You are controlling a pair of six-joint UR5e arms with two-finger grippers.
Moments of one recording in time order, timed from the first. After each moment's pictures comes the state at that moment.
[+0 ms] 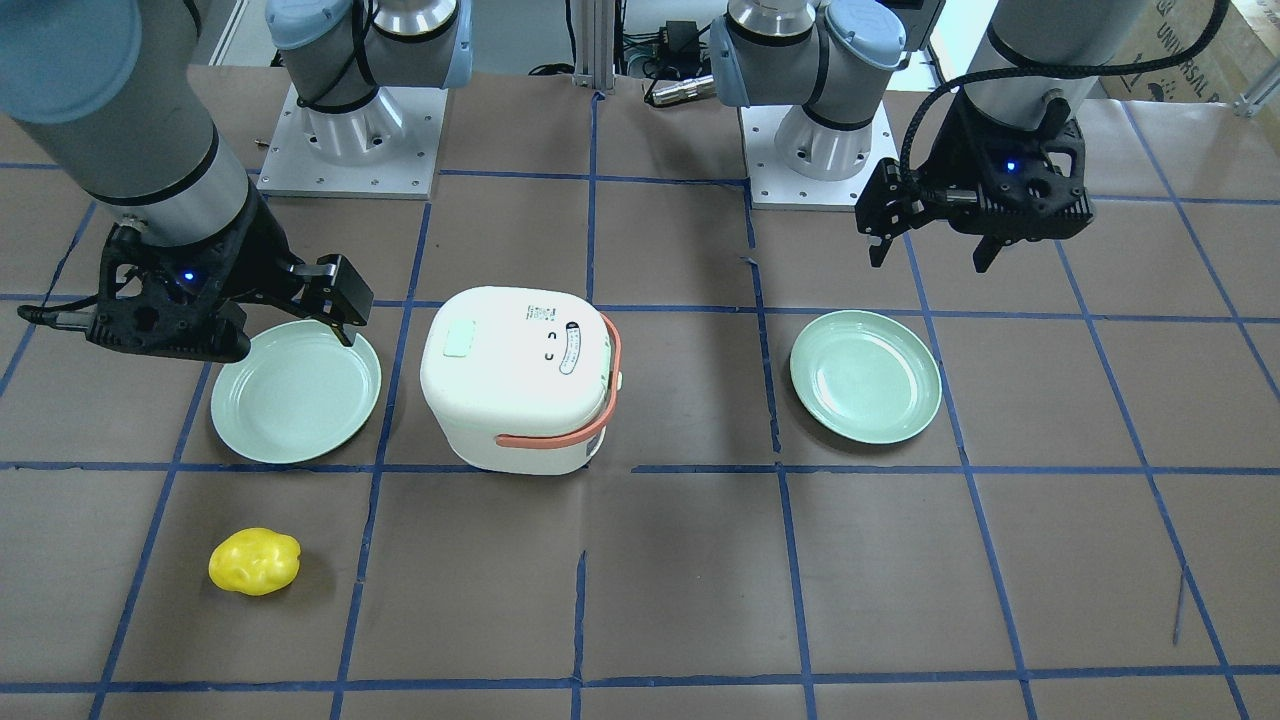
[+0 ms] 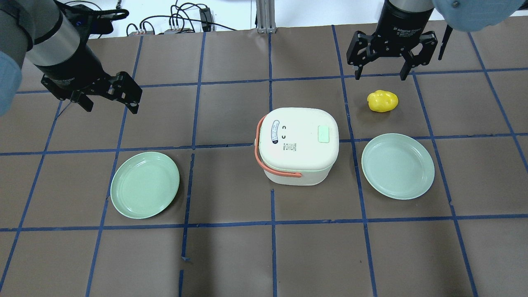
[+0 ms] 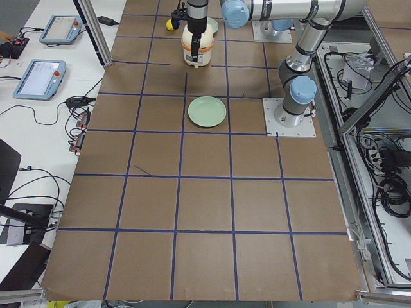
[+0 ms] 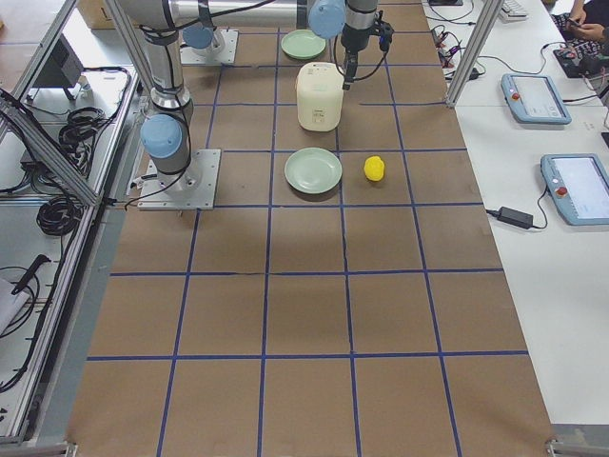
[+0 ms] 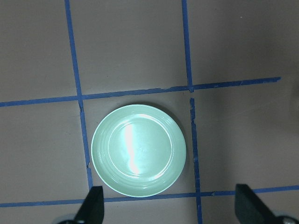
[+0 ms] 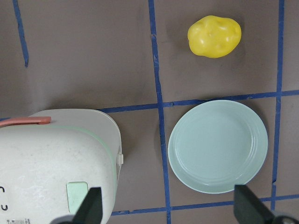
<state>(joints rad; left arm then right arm) -1.47 -1.51 -1.65 -1.52 1.62 0.17 1.58 -1.38 1.40 -1.52 -1.57 0.09</state>
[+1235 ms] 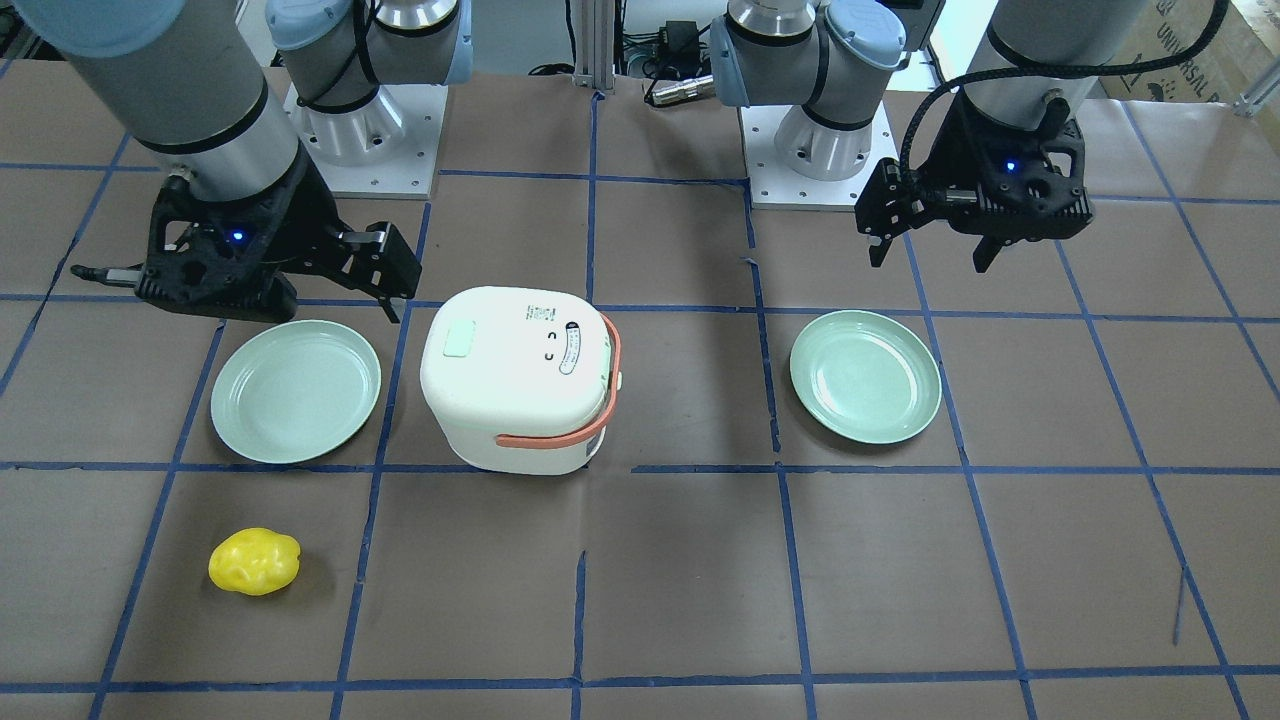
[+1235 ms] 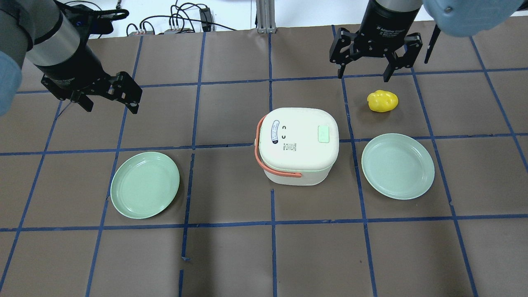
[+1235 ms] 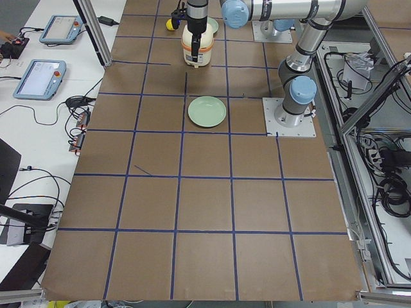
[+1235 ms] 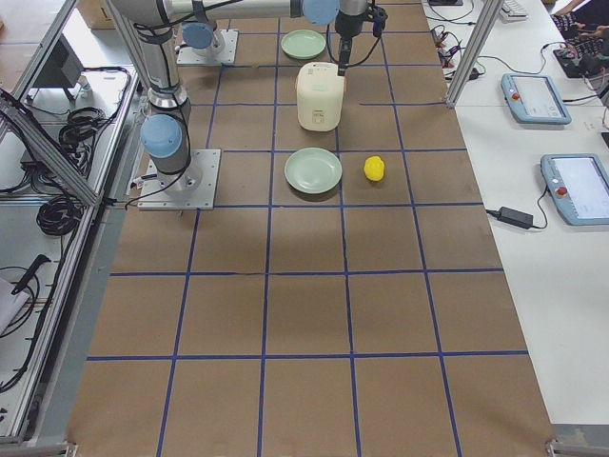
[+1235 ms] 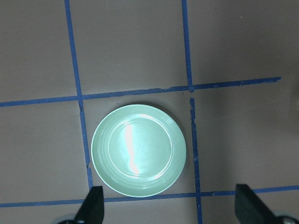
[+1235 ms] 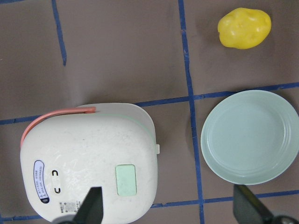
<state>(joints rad) -1.47 -1.51 -1.65 -1.52 1.62 0.18 1.65 -1.41 1.41 -1.53 -1.52 0.20</state>
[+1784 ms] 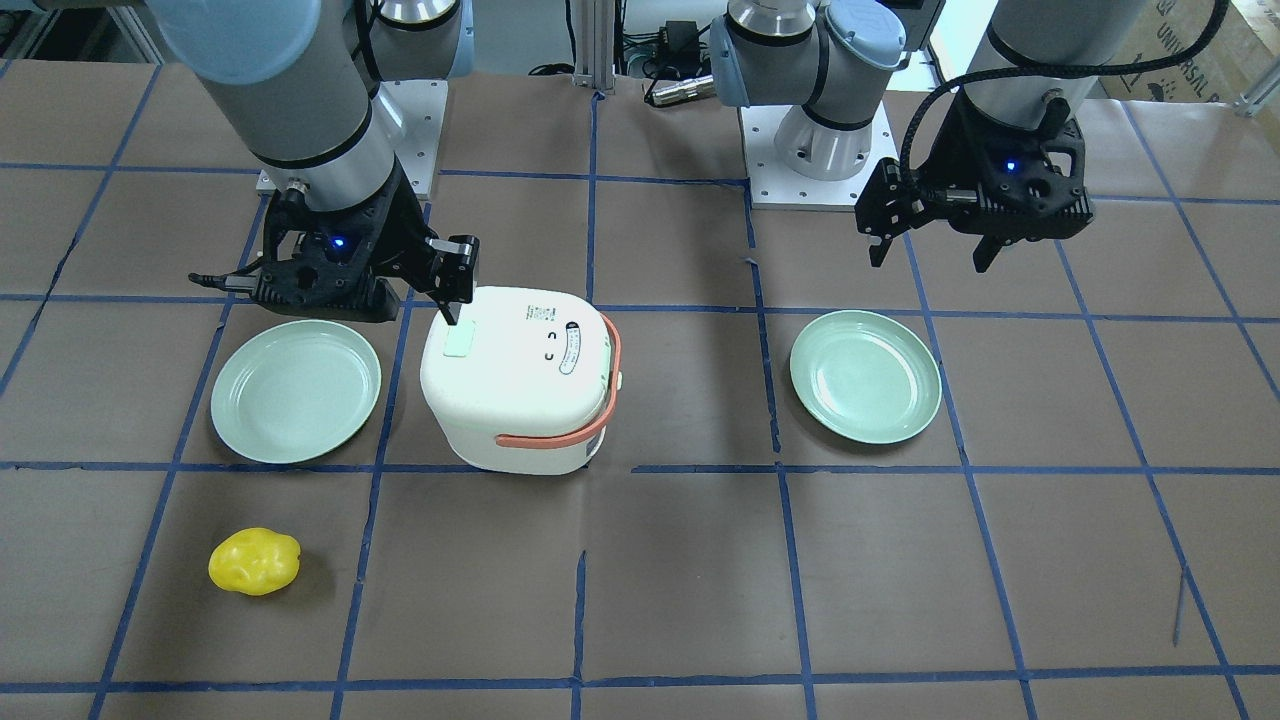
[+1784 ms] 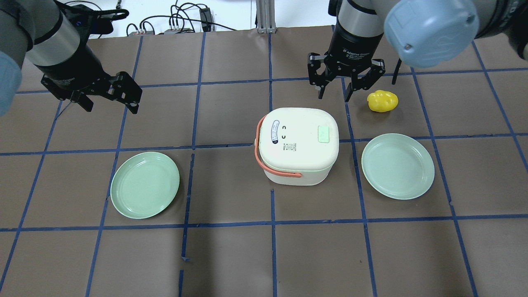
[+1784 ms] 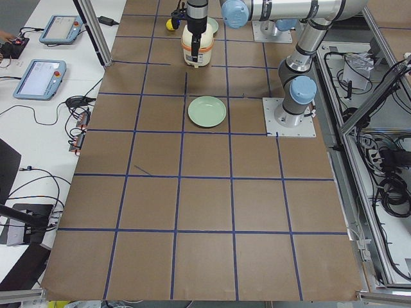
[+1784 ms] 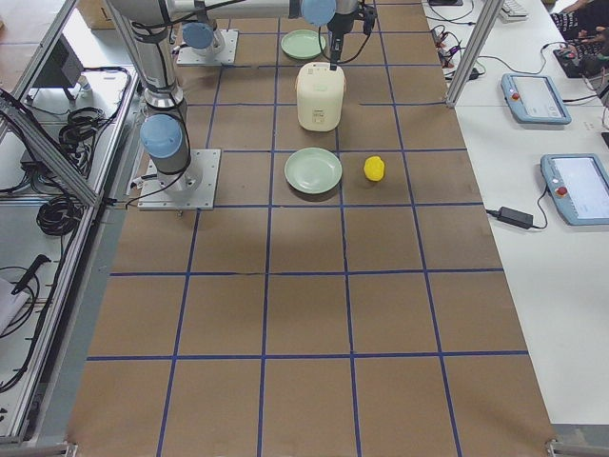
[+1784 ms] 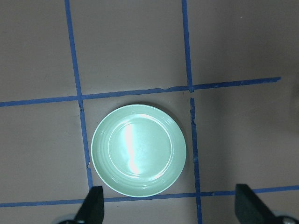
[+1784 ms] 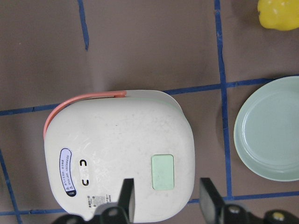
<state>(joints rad) -1.47 -1.51 -1.65 -1.52 1.62 0.17 1.72 -1.42 1.50 -1.61 -1.47 0.26</state>
